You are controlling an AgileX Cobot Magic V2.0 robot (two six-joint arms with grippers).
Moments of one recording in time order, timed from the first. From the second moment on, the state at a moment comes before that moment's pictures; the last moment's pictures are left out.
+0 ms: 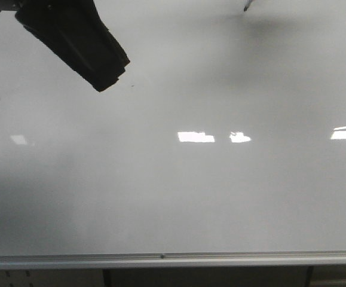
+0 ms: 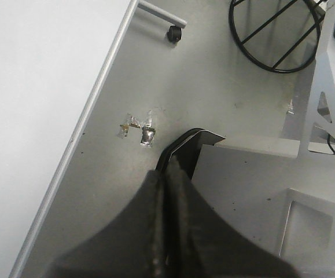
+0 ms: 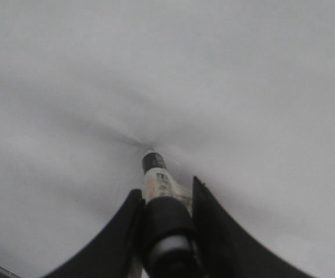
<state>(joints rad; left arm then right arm) -0.47 1.52 -1.28 -0.63 1.16 0.87 0.25 1.66 -1.85 0.04 0.98 -0.19</state>
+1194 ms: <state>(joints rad) -0.47 1.52 -1.28 -0.63 1.16 0.87 0.20 1.65 -1.86 -0.07 0.87 -0.10</state>
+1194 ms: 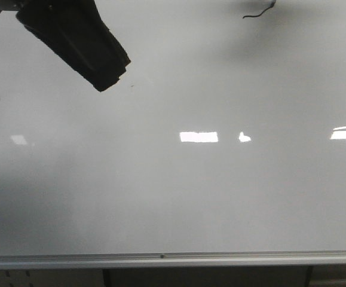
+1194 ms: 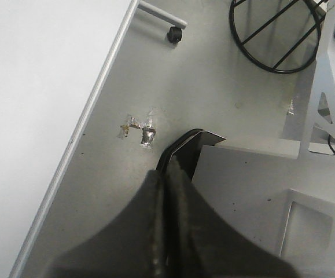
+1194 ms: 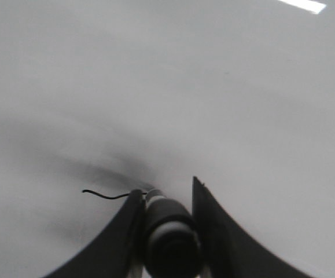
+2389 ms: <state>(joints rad) -0.47 1.52 -1.28 -0.63 1.14 0.87 0.24 1.74 -1.86 -0.05 0.91 -0.05</state>
